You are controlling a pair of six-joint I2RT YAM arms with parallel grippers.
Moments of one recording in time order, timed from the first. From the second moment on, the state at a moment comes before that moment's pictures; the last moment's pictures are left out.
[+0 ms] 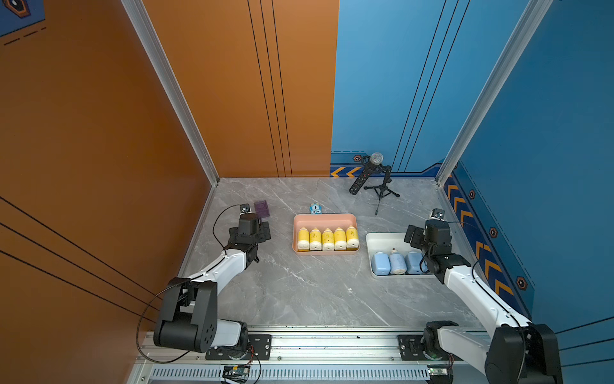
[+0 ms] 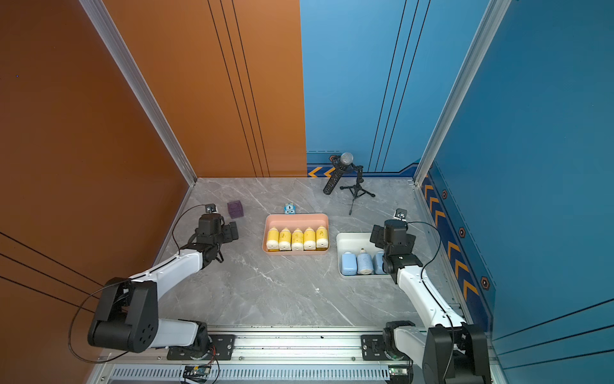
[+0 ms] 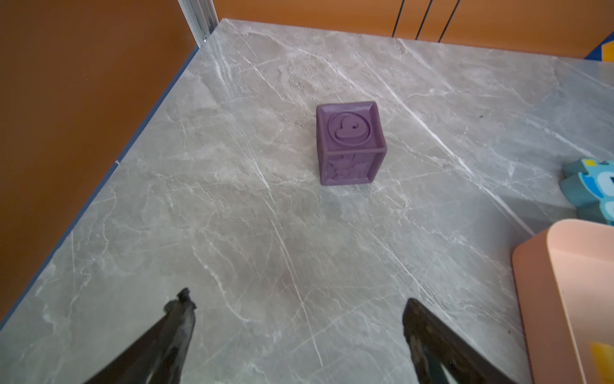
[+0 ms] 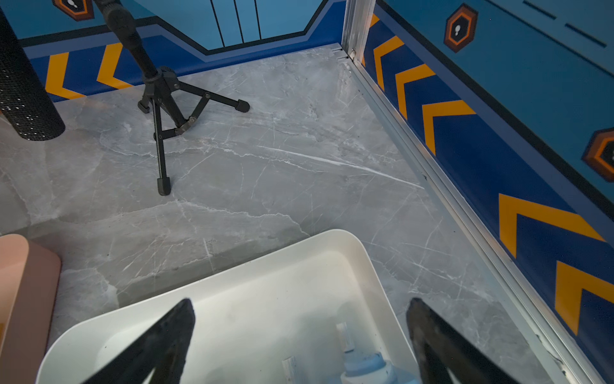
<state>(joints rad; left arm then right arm) -0.10 1.39 0.68 0.07 -0.33 -0.20 0.07 1.12 0.60 -0.09 0.33 0.24</state>
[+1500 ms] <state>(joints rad) -0.05 1.44 0.51 0.42 -0.32 -0.08 0.08 1.42 0.48 0.43 0.41 0.13</state>
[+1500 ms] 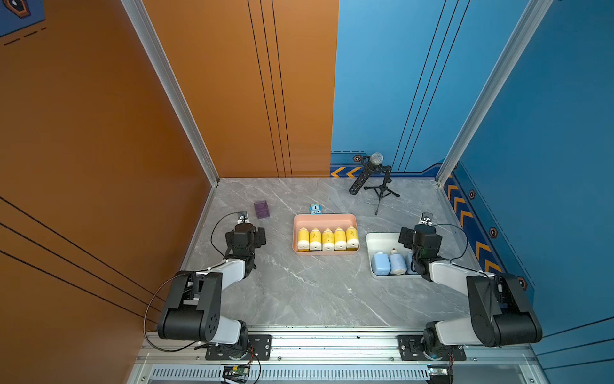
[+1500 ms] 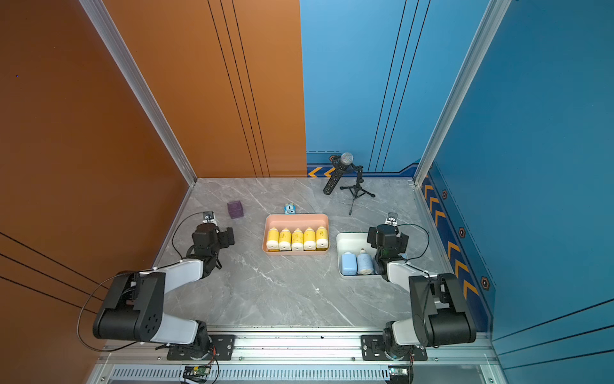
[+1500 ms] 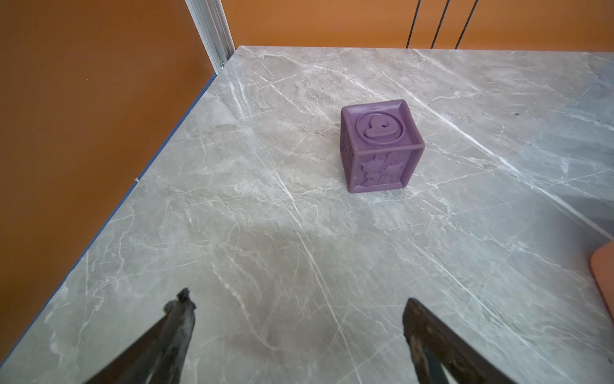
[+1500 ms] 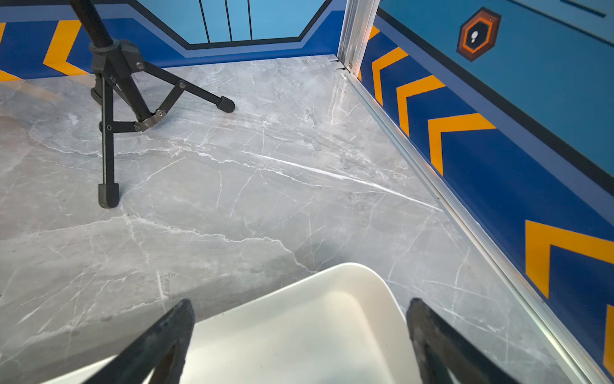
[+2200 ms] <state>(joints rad) -0.04 1.50 0.42 0.64 -0.28 -0.05 0.11 1.47 0.46 0.60 0.41 0.06</state>
